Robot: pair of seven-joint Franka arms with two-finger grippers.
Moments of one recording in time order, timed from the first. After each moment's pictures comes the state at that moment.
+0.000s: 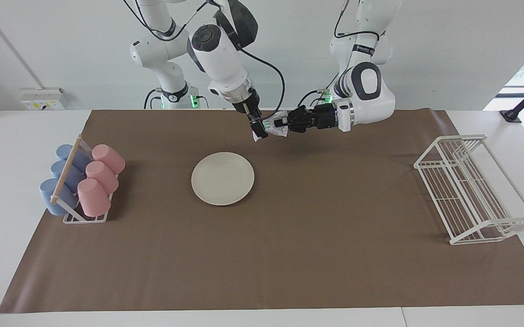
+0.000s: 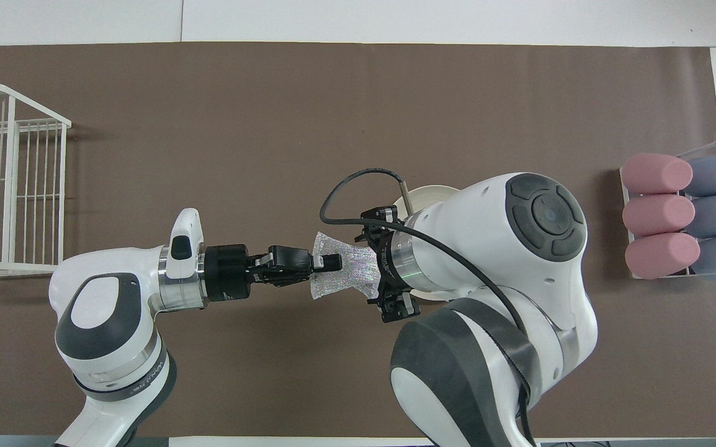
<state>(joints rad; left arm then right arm) -0.36 -0.12 -0.04 -2.39 -1.74 1.97 0.49 0.58 0.01 -0.02 -1.90 0.41 2.02 1.80</state>
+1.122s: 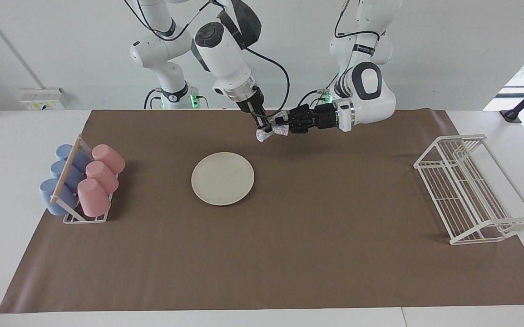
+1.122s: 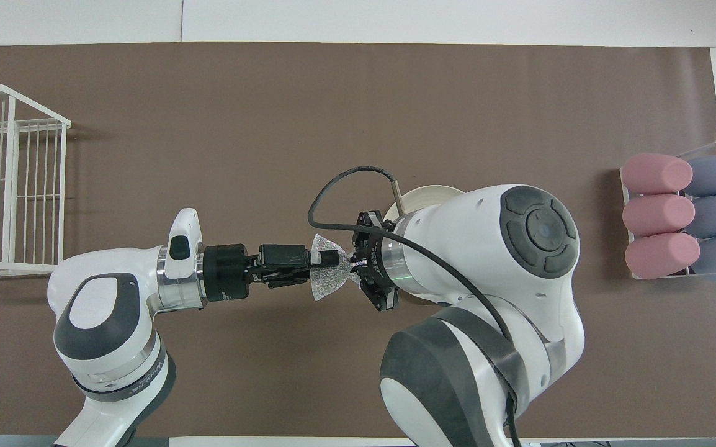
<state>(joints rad) -0.36 -0.12 -0.04 -2.39 -1.74 1.97 0.49 0.60 0.01 -0.02 -1.92 0.42 2.10 1.80</state>
